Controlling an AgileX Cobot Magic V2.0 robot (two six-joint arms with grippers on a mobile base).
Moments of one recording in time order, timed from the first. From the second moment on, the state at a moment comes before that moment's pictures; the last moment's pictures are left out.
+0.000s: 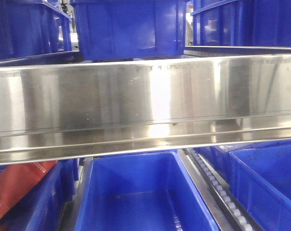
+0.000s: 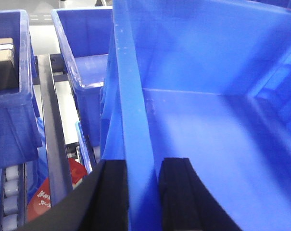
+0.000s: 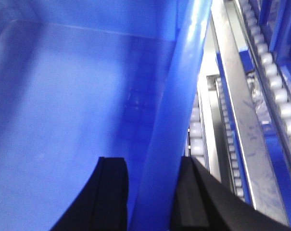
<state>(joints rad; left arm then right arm) -0.21 1.64 -2.08 -0.01 0.91 -0.10 0.54 1.67 -2.09 0.00 1.11 0.23</state>
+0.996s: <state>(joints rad) -0.23 1.69 -2.08 -0.12 1.08 -0.11 0.47 1.70 -2.09 0.00 1.10 0.14</state>
